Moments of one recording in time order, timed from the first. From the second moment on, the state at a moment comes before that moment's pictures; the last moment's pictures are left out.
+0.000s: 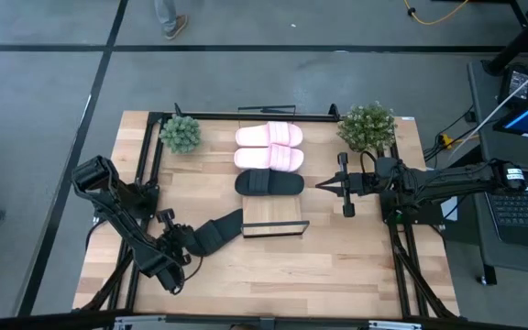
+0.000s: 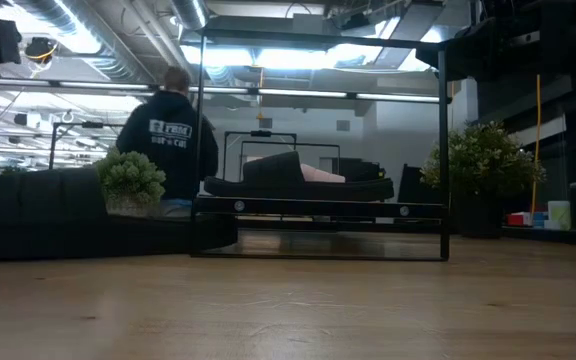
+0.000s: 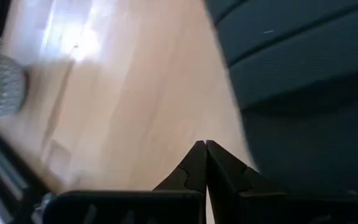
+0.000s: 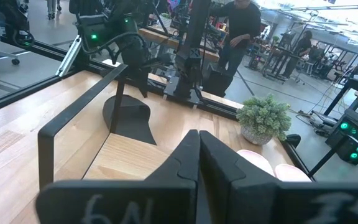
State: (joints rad) left arm -0.92 1.66 0.90 -1.15 -0.56 -1.34; right arm -0.05 0.78 0.28 0.46 -0.13 -0.32
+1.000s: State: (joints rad) left arm -0.90 1.66 0.90 -1.09 -0.56 -1.42; right arm -0.05 0.78 0.28 0.46 -0.13 -0.32
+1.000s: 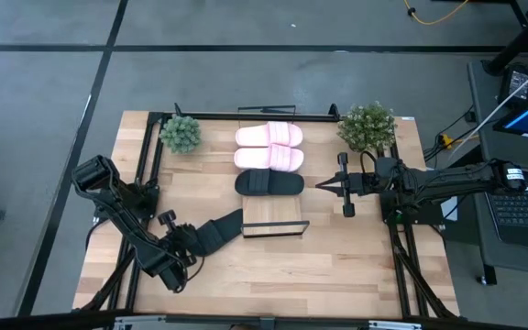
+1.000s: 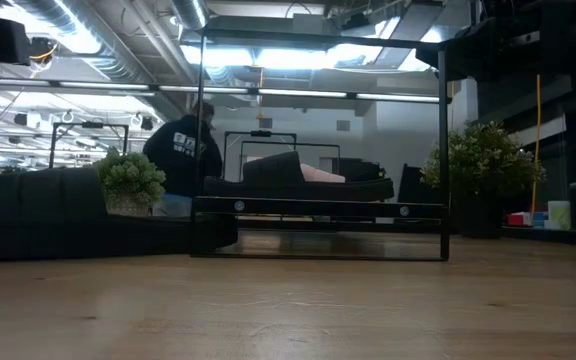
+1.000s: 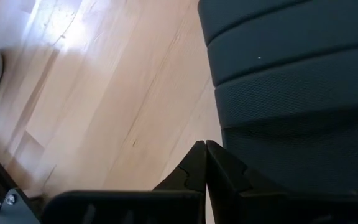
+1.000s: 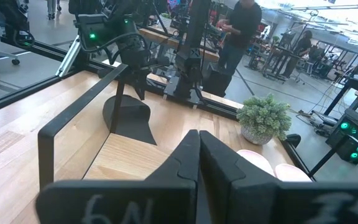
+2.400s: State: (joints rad) left arm -0.91 1.67 0.85 -0.93 -0.67 -1.38; right arm -0.05 0.78 0.28 0.46 -0.13 -0.32
